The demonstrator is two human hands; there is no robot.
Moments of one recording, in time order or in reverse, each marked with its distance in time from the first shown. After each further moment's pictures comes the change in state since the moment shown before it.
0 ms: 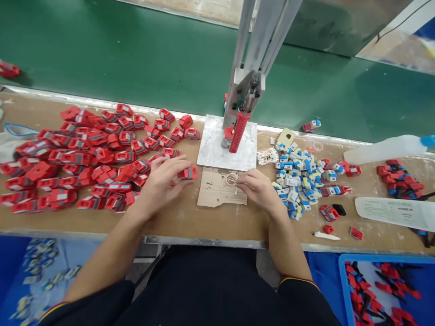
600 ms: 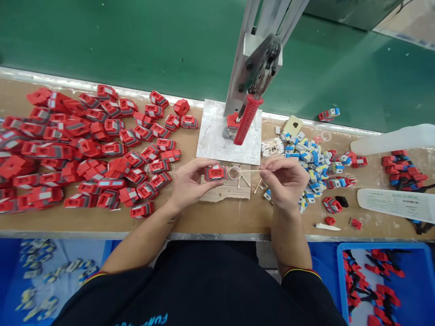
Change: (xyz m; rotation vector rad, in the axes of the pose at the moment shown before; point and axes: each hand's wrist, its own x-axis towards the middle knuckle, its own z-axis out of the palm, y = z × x) left_hand 0.005 0.030 0.073 -0.698 0.148 -0.227; right_hand 0.021 -0.036 -0.008 0.505 0.592 0.071
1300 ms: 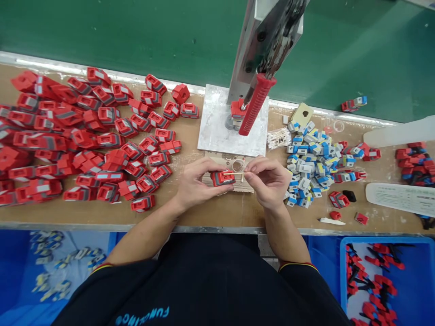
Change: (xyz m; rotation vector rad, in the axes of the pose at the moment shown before) left_hand -0.004 0.013 0.005 0.137 -0.103 0.120; right_hand -0.024 0.007 0.029 0.063 -0.035 0.106
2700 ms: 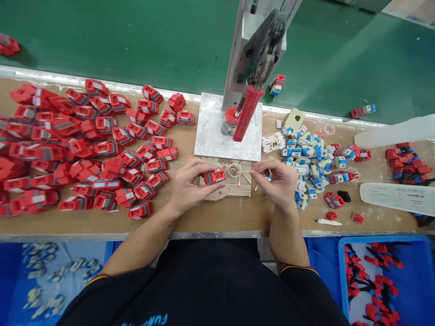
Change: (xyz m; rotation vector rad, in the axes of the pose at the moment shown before) left_hand 0.000 -0.005 -0.007 0.067 0.069 0.051; right_hand 0.010 0.001 -0.040 -0.314 -0.100 -0.034
